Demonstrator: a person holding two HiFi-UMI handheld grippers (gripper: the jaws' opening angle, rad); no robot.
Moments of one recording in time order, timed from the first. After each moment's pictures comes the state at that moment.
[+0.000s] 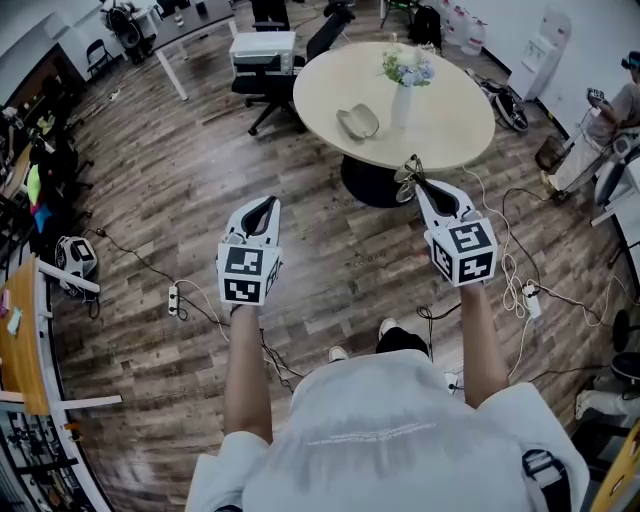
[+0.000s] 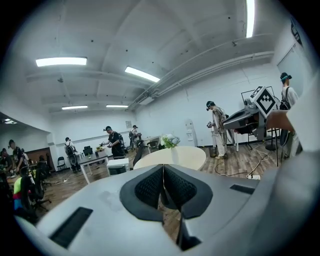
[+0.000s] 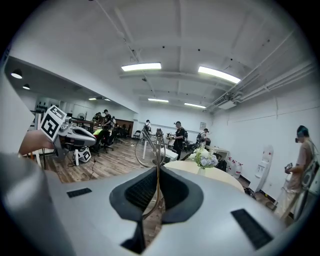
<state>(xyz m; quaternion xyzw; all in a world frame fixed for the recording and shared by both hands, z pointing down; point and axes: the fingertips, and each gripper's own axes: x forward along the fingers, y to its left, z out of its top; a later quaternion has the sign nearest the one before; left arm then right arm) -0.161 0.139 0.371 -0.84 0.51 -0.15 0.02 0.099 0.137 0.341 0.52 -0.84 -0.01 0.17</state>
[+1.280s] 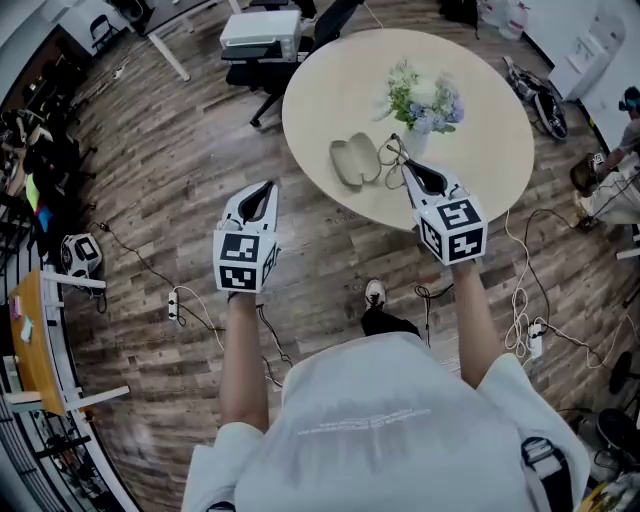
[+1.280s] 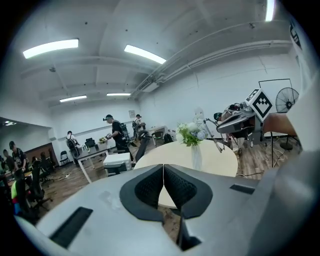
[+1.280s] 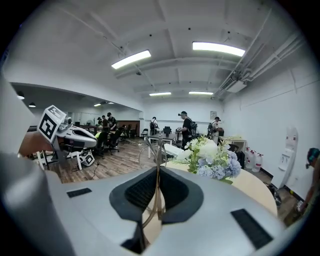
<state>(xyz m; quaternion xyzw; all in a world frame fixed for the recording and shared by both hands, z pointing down) -0.083 -0.162 0.400 -0.82 0.54 -0.20 -0.02 0.152 -0.200 0.395 0.45 -0.87 0.05 0.17</state>
